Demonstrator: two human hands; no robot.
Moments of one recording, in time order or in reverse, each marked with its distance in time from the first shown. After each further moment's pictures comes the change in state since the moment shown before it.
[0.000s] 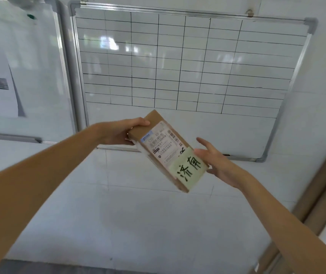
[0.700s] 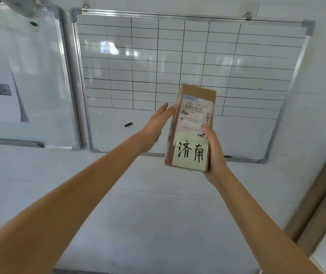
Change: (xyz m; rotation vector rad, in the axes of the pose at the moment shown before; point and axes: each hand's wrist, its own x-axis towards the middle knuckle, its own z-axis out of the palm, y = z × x) left_hand 0.027 0.038 0.090 -0.140 0.366 0.294; right_hand 0.008 -0.030 0.047 0.574 0.169 -0.329
